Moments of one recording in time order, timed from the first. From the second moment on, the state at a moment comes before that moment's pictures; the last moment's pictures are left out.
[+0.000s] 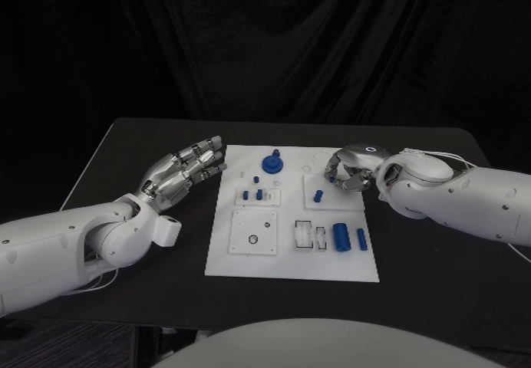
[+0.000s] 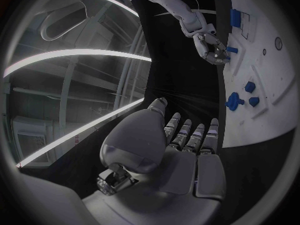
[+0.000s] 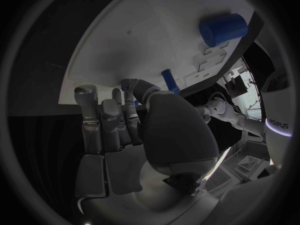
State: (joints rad) left arm 1.13 -1.02 -0.21 1.59 -0.10 -0.02 0.68; left_hand 1.38 0.25 -0.09 0.15 0.45 0.36 0.05 0.04 0.07 0.09 0.15 0.24 0.04 0.08 0.24 0.05 0.02 0.14 0.13 0.29 0.05 0.27; right arm 1.25 -0.77 -0.25 1.32 -1.53 -0.32 -0.02; right_hand 1.39 -0.10 0.46 -0.05 0.45 0.91 0.15 0.26 0.40 0.72 0.11 0.66 0.36 1.28 0.03 1.31 0.99 0.15 1.24 0.13 0.88 1.31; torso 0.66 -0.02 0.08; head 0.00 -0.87
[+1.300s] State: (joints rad) left arm 1.12 -1.01 -0.21 1.57 -0.10 -0.01 0.68; left_hand 1.38 0.25 -0.08 0.14 0.46 0.38 0.07 0.05 0.07 0.10 0.16 0.24 0.04 0.09 0.24 0.06 0.02 0.12 0.14 0.30 0.05 0.27; right arm 1.24 -0.76 -0.25 1.30 -1.50 -0.36 0.02; right_hand 1.38 -0.08 0.45 -0.05 0.40 0.97 0.14 0.28 0.44 0.87 0.08 0.65 0.32 1.32 0.00 1.33 1.01 0.14 1.30 0.10 0.94 1.31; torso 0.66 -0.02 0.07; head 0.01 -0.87
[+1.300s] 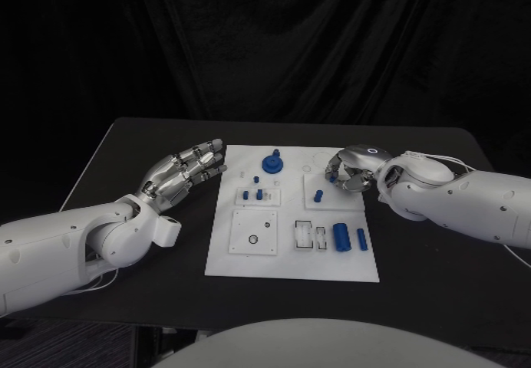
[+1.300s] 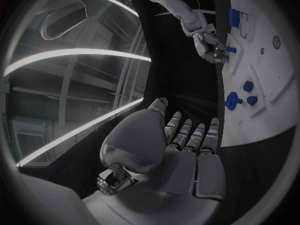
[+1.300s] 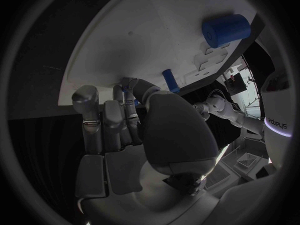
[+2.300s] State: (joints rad) left arm 1.12 -1.01 -0.21 1.57 -0.10 -0.01 0.68; left_hand 1.38 0.25 -0.08 0.13 0.46 0.38 0.07 0.05 0.07 0.10 0.16 0.24 0.04 0.09 0.25 0.06 0.02 0.12 0.15 0.30 0.05 0.27; right arm 1.31 -0.86 -0.24 1.53 -1.48 -0.38 0.02; right_hand 1.38 -0.08 0.44 -0.05 0.40 0.97 0.14 0.28 0.45 0.87 0.08 0.62 0.30 1.32 0.00 1.33 1.01 0.14 1.30 0.11 0.94 1.31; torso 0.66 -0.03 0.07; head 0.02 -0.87
